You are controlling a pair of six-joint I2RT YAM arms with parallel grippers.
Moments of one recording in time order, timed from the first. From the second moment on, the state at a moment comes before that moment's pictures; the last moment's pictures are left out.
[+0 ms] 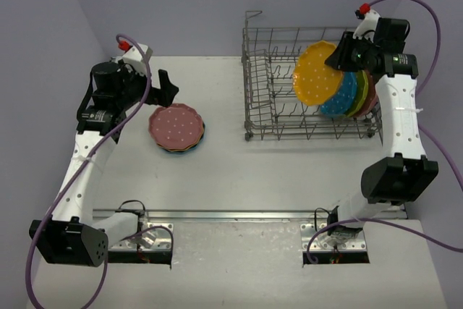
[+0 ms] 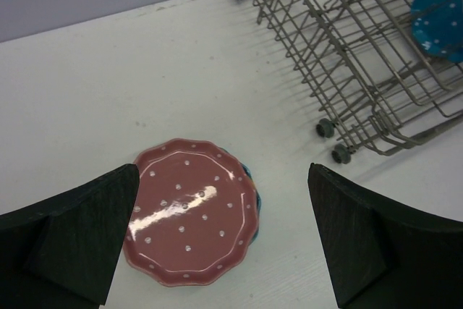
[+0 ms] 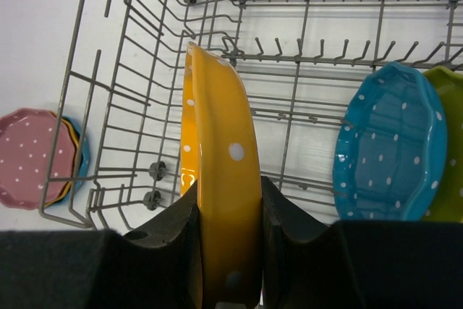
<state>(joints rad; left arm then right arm) -0.02 1.12 1.17 -0.39 0.38 0.01 -0.13 1.61 1.76 -0.73 -0.40 0.05</state>
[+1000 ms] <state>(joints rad) -0.15 1.35 1.26 -0.34 0.89 -0.36 0.20 1.46 1.43 -0.39 -0.97 0.43</state>
